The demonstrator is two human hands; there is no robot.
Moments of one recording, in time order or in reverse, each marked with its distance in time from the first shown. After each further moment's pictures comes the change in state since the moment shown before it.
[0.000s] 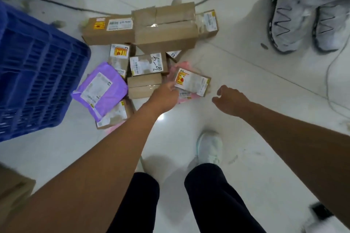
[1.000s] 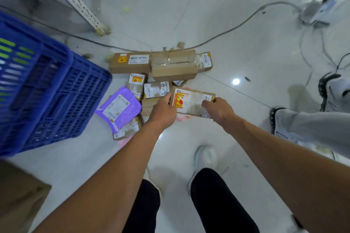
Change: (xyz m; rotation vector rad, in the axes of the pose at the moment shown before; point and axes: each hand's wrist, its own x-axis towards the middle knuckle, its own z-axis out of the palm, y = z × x) left_hand -0.090 0.044 -0.058 -0.162 0.134 0.086; right_hand -0.097 -0.077 -0.083 0.602 0.059 0.155
